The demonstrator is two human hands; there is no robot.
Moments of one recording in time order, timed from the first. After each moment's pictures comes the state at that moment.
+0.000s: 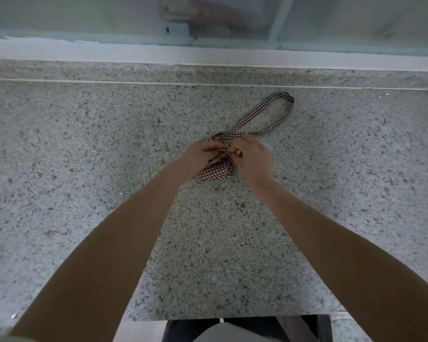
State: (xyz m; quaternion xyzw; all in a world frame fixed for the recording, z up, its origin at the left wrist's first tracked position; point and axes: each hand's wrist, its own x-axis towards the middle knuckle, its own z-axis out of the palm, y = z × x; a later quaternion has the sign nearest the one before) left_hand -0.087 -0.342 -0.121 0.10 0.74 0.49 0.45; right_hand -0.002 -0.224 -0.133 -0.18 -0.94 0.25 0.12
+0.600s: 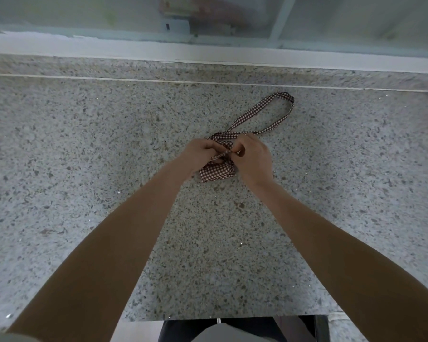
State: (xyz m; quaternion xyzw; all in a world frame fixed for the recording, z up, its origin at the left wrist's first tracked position) left_hand -0.093 -0.335 -0.123 0.05 0.77 0.45 0.45; right_hand -0.003 -0.225 -0.128 -0.23 -0.92 0.31 0.08
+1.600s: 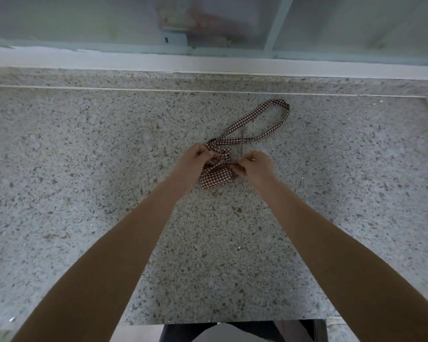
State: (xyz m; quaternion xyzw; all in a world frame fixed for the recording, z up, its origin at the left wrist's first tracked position) left_hand -0.078 -0.347 -0.130 -0.02 0.73 0.56 0.39; right_hand -0.006 -0.211 -0.128 -0.49 -0.56 0.66 -0.05
